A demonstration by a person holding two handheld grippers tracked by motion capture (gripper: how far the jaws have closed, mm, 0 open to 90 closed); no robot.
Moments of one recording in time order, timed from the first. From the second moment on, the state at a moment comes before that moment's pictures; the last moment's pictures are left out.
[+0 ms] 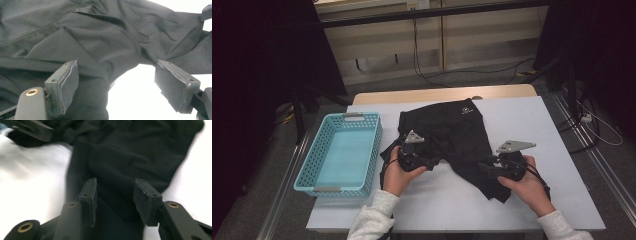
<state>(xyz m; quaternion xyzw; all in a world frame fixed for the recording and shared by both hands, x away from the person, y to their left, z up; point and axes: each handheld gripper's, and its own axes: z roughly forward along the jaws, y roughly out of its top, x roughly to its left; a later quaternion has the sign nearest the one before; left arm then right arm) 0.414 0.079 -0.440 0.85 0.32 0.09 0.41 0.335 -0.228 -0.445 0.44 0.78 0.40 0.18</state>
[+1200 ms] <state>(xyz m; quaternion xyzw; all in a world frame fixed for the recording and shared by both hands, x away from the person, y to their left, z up) 0.411 0.072 -0.442 0.85 0.32 0.08 0.41 0.332 -0.202 -0.436 0.42 0.79 0.42 0.17</state>
